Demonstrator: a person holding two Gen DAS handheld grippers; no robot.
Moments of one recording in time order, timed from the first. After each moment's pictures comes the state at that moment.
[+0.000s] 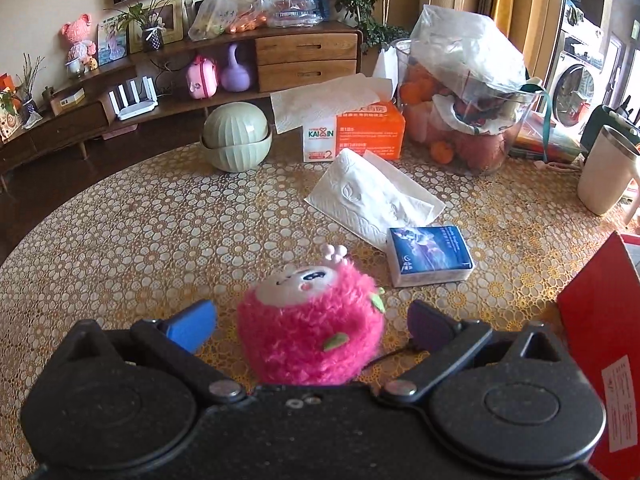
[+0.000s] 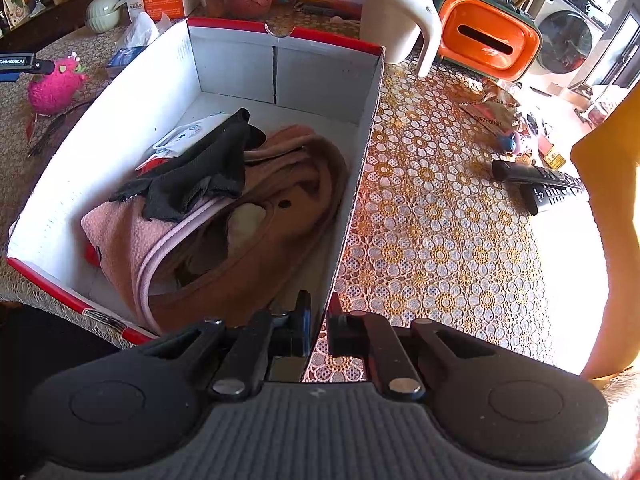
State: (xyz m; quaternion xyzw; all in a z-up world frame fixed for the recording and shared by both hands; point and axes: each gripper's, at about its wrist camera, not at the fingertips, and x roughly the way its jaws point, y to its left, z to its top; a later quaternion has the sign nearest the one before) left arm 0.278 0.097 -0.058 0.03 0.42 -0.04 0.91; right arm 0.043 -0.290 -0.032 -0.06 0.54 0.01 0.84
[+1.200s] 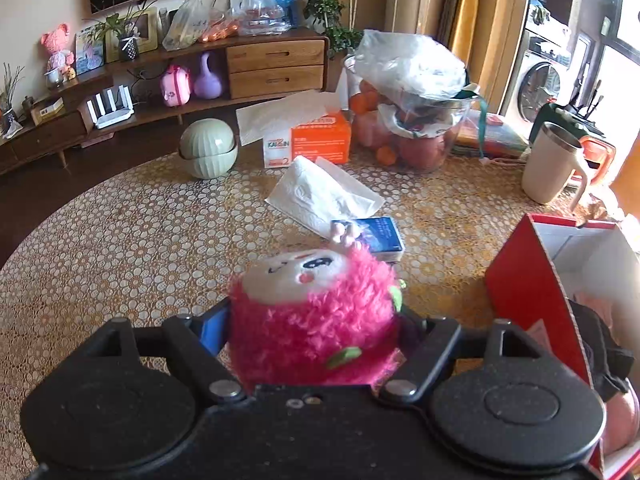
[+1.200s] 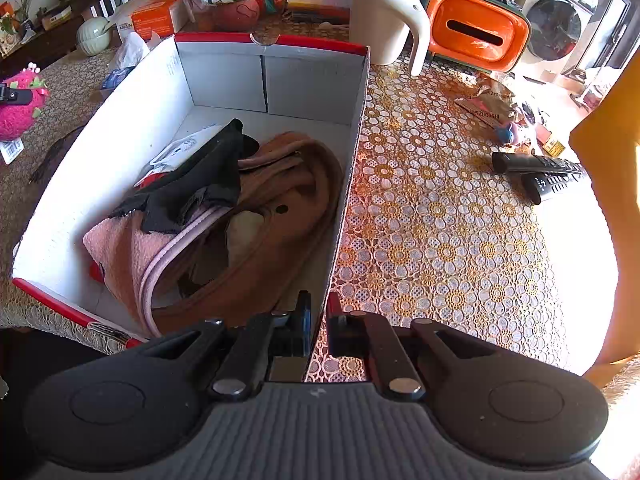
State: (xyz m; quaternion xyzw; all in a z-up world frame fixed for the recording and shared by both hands) left arm 0.214 0.077 -0.005 0.03 0.41 -0.09 0.91; right arm 0.042 -0.296 -0.034 -0.03 0.53 0.00 0.85
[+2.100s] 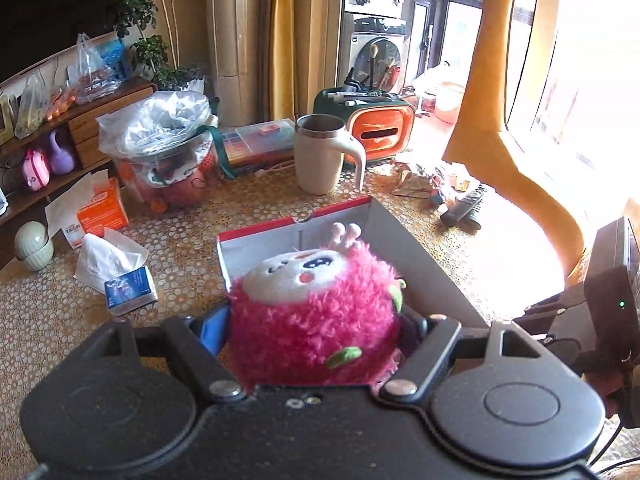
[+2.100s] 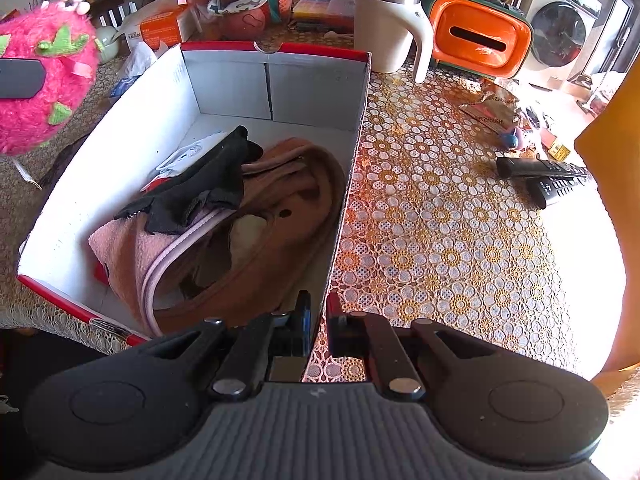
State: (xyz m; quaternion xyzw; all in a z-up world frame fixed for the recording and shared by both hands) left arm 0.118 -0.117 0.047 0.11 0.37 -0.29 0.88; right arm 0.037 -0.303 -0.035 -0.02 0.51 0.02 0.86
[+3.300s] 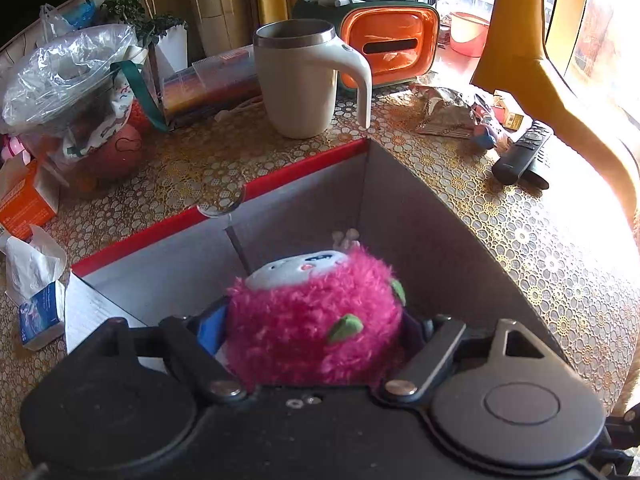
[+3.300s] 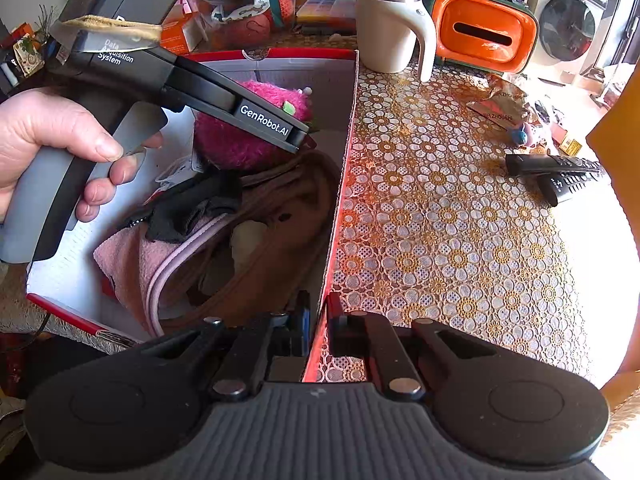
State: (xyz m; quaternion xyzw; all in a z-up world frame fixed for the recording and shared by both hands) left arm 0.211 -0.232 -0.066 0.17 0.44 -0.26 0.84; right arm 0.041 -0.316 -0.039 0.01 0.51 0.04 0.86
